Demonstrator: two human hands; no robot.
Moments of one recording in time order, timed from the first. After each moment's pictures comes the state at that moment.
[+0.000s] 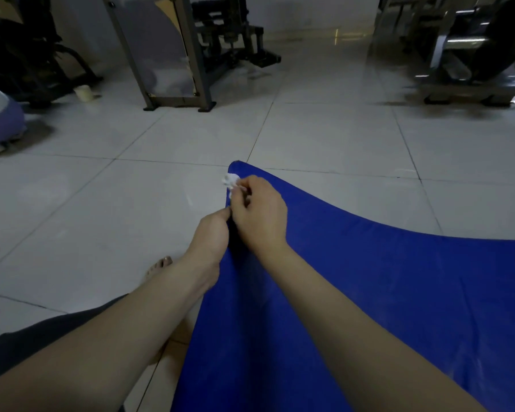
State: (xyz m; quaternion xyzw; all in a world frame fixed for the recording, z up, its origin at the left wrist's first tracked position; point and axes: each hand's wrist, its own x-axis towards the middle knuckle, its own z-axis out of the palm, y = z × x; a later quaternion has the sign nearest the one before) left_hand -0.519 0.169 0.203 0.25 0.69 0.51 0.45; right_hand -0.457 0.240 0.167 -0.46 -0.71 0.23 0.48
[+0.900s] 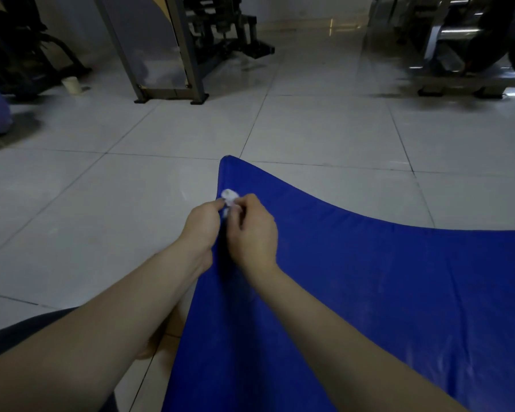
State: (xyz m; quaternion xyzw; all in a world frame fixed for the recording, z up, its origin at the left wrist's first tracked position) left_hand -0.525 0.177 0.201 0.20 0.70 0.51 0.46; right_hand -0.451 0.205 0.144 -0.51 -0.66 0.35 0.42
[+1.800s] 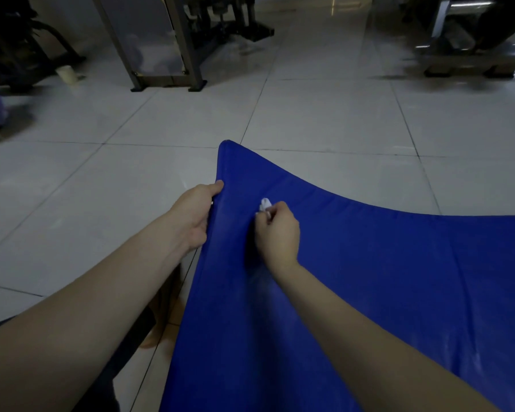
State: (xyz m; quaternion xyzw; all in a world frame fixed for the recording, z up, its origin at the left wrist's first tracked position) left_hand -0.548 0.198 0.197 0.19 0.68 0.45 0.54; right_hand -0.426 0.228 0.098 -0.60 -0.57 0.39 0.40
